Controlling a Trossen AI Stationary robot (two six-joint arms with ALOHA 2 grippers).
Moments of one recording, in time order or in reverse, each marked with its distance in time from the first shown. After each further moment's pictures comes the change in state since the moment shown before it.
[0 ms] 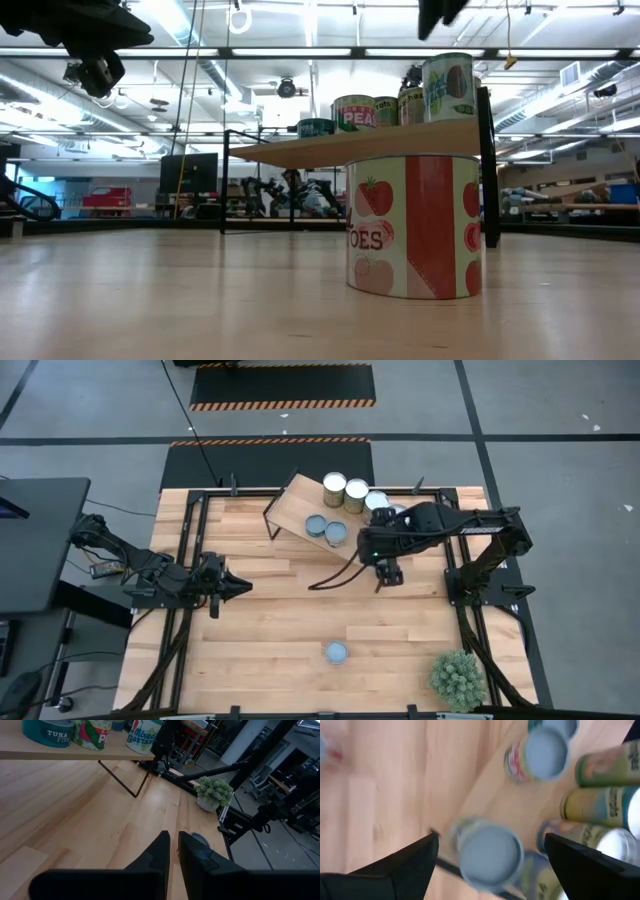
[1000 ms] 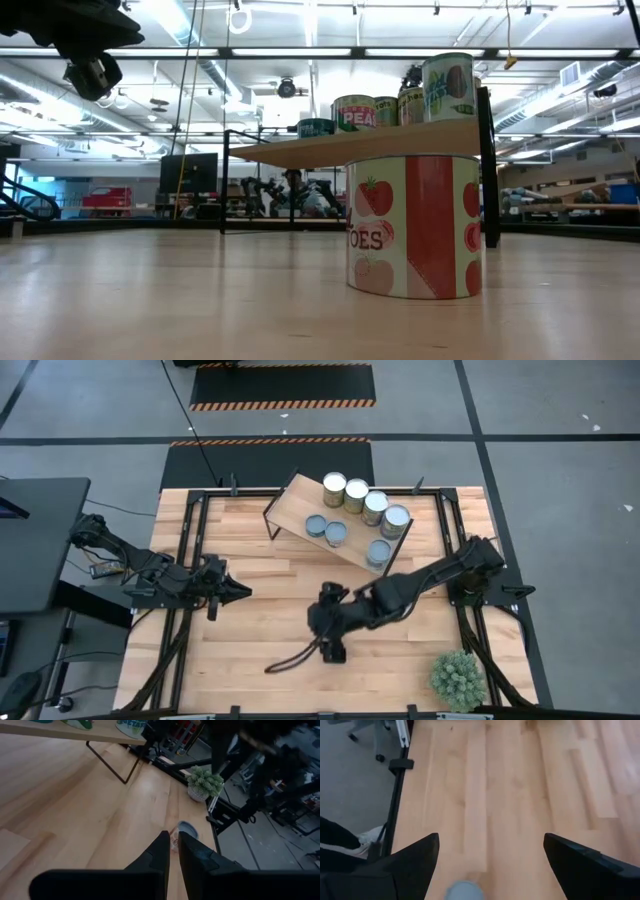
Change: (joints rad) left arm 0.000 0.000 0.000 -0.025 0.079 -0.062; right arm 0.276 0.278 0.005 0.706 -0.099 0.371
